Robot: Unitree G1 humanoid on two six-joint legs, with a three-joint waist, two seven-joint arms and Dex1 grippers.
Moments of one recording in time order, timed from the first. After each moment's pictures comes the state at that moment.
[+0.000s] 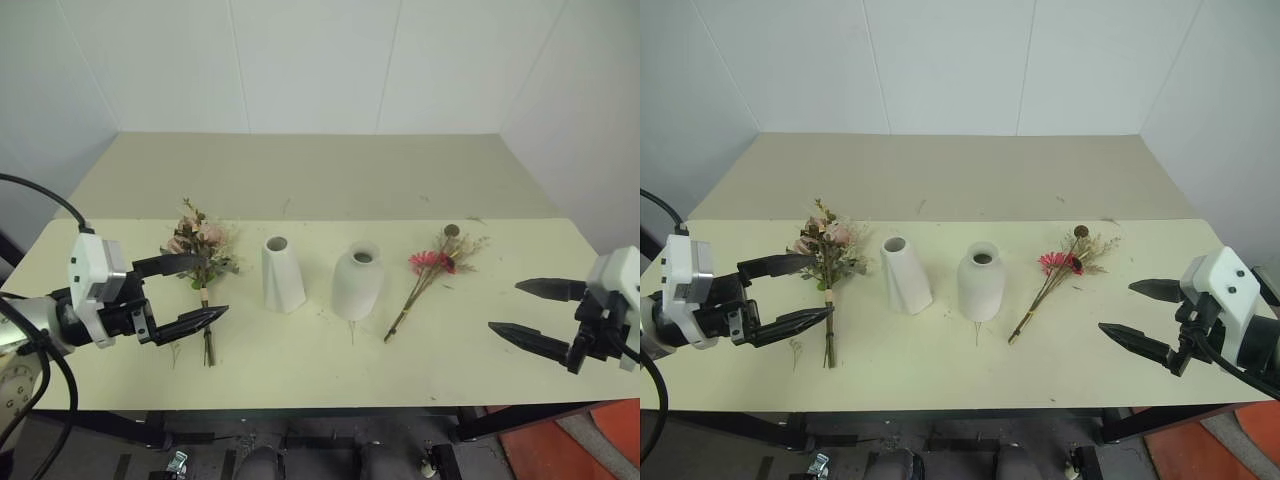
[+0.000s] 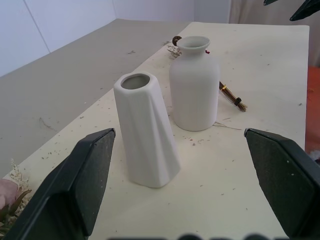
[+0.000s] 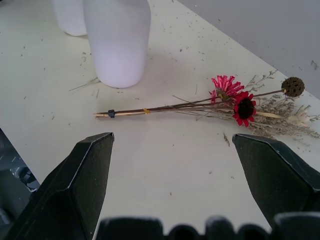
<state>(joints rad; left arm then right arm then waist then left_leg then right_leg) 0.00 0.91 0.48 -0.44 -0.75 0.46 -1.06 0.18 -1.01 -0.68 -0.56 0.63 0.70 1.00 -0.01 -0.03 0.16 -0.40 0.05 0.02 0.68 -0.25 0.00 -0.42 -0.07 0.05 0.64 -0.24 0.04</state>
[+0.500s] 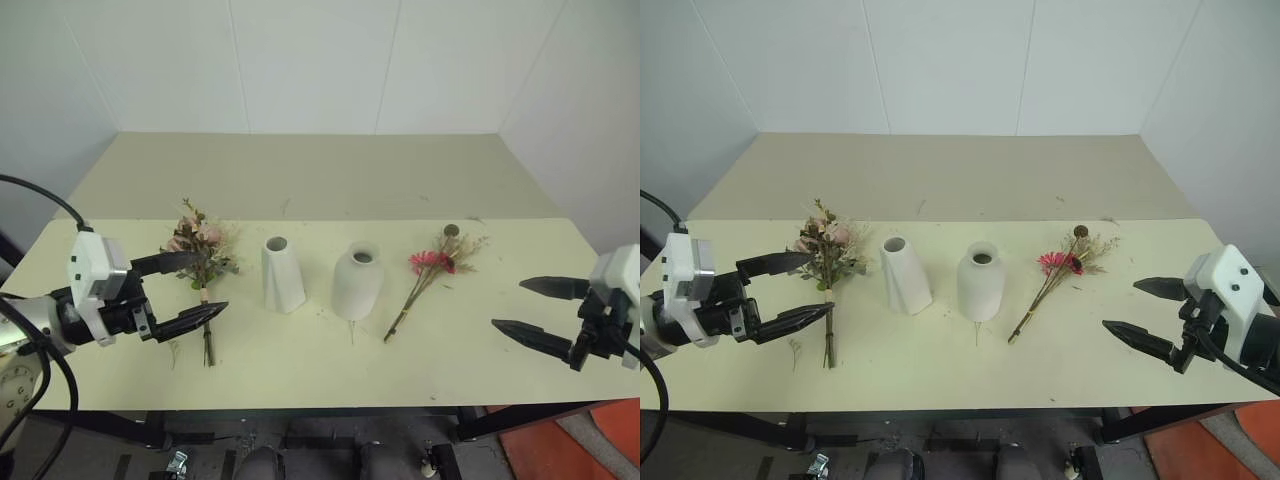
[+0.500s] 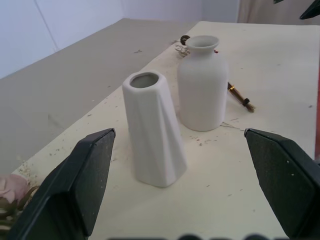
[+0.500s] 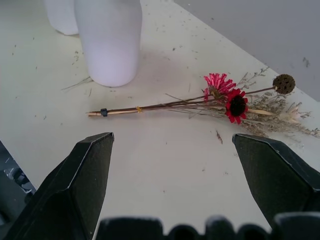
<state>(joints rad) 0.00 0.98 0.45 -0.46 -0.69 0.55 -0.95 0.16 -1.01 -0.67 -0.53 0.61 0.70 1.01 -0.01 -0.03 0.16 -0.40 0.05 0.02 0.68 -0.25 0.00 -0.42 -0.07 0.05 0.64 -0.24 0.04</state>
